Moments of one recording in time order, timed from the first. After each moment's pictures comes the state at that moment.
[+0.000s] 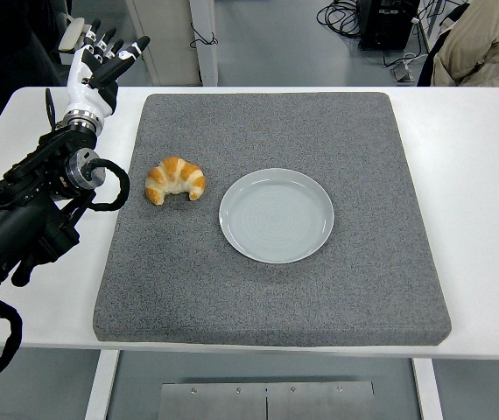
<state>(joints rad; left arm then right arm) -0.99 0.12 -0.69 -0.47 0.08 0.07 -0.42 -0.11 0.00 0.02 0.13 -0.10 0.03 0.41</state>
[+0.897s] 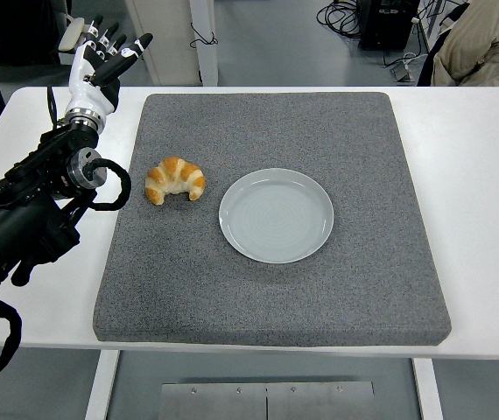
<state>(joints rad) -0.99 0.12 -0.68 -0.49 0.09 0.05 -0.44 -0.11 0.00 0.03 0.13 -0.10 0.03 0.41</state>
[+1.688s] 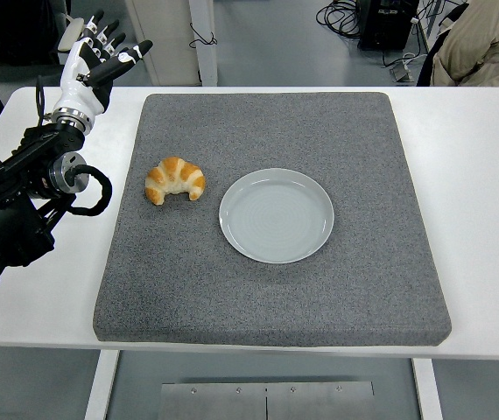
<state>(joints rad) -0.99 0.24 -0.51 -0.59 0.10 0.05 -0.42 -0.11 0.00 0.02 0.13 -0.10 0.03 0.41</state>
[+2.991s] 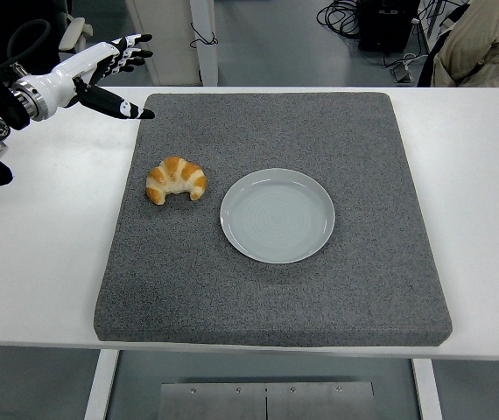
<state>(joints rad) -1.16 0.58 -0.20 -0.86 0.82 -0.11 -0.28 -0.11 0.00 0.03 0.13 -0.10 0.03 0.41</state>
